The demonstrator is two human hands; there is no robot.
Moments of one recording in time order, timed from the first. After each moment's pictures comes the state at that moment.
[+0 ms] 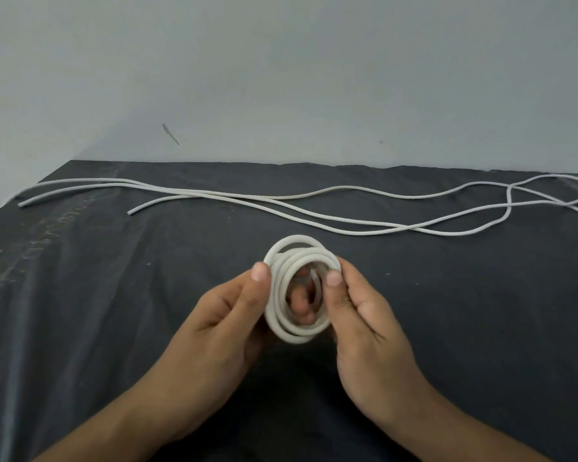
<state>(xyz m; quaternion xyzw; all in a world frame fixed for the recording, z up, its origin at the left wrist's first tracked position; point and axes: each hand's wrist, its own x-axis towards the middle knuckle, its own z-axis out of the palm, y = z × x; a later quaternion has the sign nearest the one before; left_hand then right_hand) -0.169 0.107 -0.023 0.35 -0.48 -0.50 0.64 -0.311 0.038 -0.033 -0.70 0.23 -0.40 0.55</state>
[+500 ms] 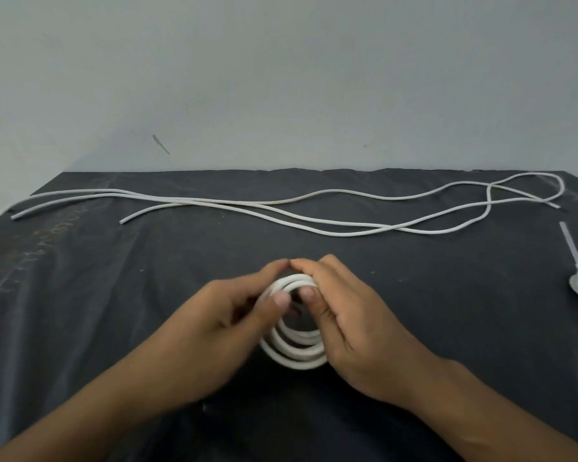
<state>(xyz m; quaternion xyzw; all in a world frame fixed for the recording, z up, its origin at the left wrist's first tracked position) -0.156 0.108 -0.009 0.52 -0.65 -0.31 0.45 -0.335 0.018 -0.019 -0.90 0.22 -0.30 0.24</state>
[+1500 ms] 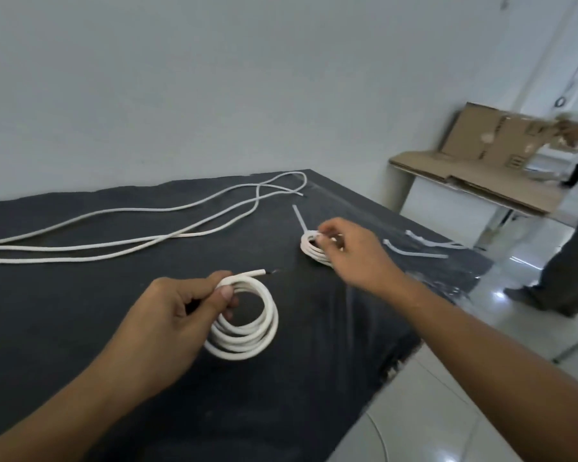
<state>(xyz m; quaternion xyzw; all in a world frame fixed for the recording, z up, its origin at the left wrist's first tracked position) -0.320 0.039 -0.007 0.47 -0.69 -0.32 0.45 -0.592 -0.041 0.013 -0.72 0.61 -0.32 0.04</state>
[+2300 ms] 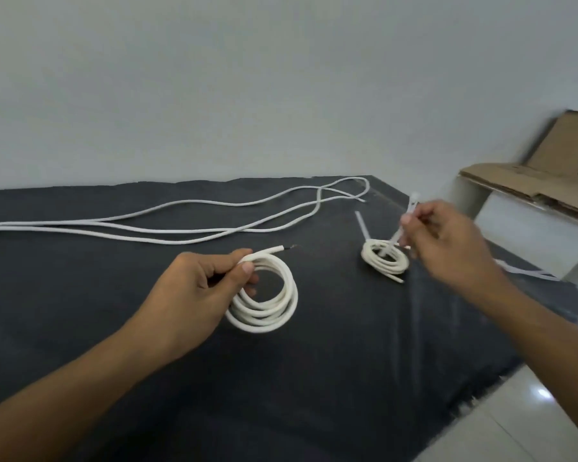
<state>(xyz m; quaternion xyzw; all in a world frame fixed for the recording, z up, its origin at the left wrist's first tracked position) -0.280 0.041 0.006 0.50 -0.65 -0.32 0.48 -0.592 -0.042 0.042 -0.69 0.54 -0.47 0.12</state>
